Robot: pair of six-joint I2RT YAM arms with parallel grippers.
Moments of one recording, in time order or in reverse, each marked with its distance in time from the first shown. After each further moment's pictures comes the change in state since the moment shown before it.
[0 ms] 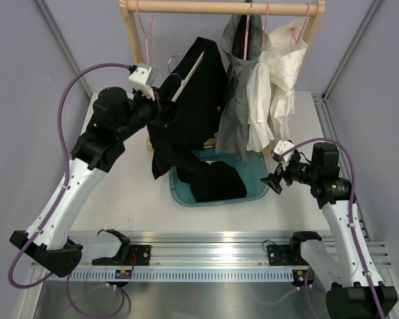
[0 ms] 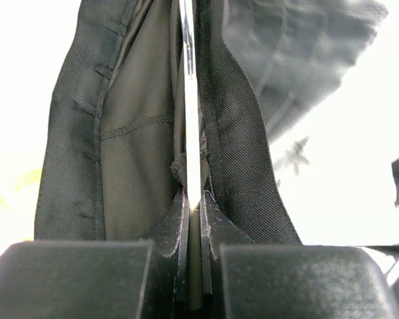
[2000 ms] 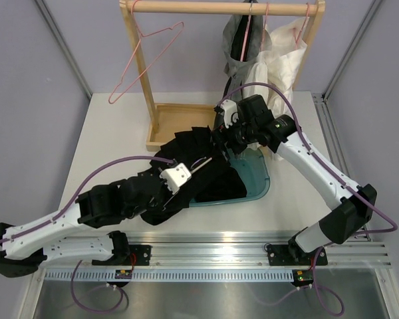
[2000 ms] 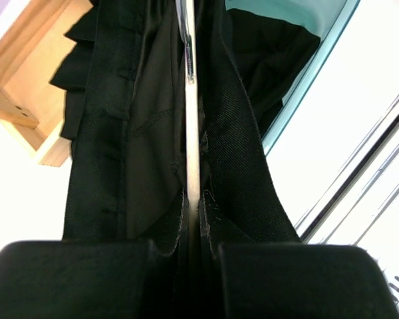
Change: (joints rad) left arm -0.698 -0.396 -0.508 -0.362 -0.553 0.209; right arm 0.566 0.700 0.734 -0.201 0.395 0.702
